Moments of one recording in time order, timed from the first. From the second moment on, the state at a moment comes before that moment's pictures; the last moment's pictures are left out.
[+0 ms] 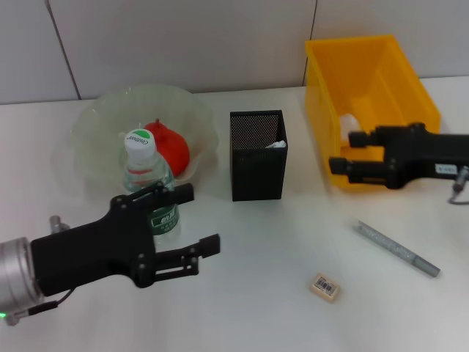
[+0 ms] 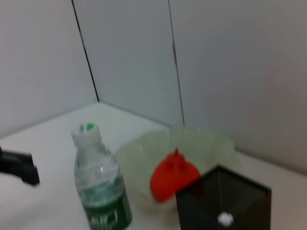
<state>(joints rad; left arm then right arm) -0.26 -2.05 1.37 0.84 1.30 1.47 -1.23 0.26 2.08 2.12 1.31 1.26 -1.37 1.84</state>
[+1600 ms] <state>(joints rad) -0.26 -2.04 1.33 0.77 1.37 1.56 -1.13 0.67 2.08 1.80 1.43 0.51 -1.75 2.58</state>
